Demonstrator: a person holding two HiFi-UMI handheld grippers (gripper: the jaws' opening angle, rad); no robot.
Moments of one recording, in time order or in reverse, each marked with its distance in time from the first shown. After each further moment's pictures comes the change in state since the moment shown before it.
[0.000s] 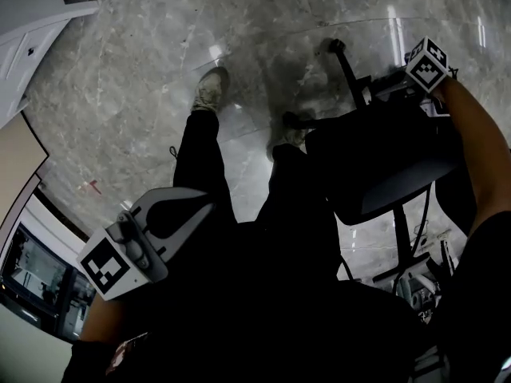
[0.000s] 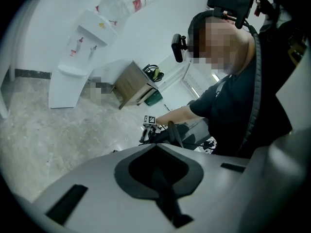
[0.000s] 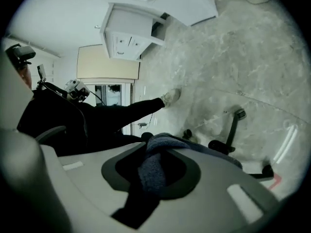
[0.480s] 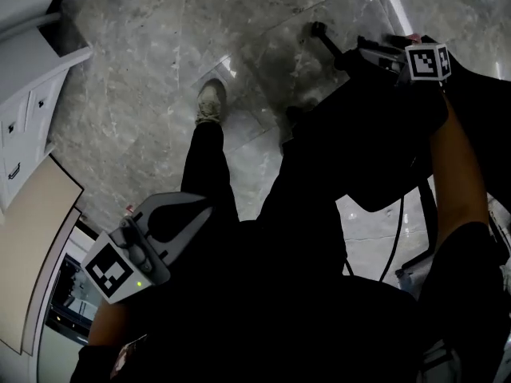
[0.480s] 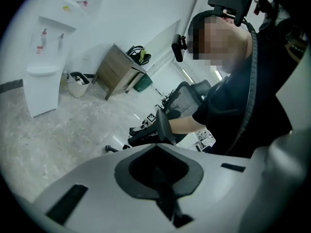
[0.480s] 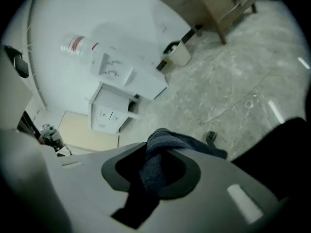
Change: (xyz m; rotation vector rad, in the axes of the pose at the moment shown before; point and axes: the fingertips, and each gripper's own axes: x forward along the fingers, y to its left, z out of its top) left arm 0.077 -0.051 0.007 0.119 0.195 -0.061; right arm -0.057 -0.058 -0.021 0.240 -0.975 -0.137
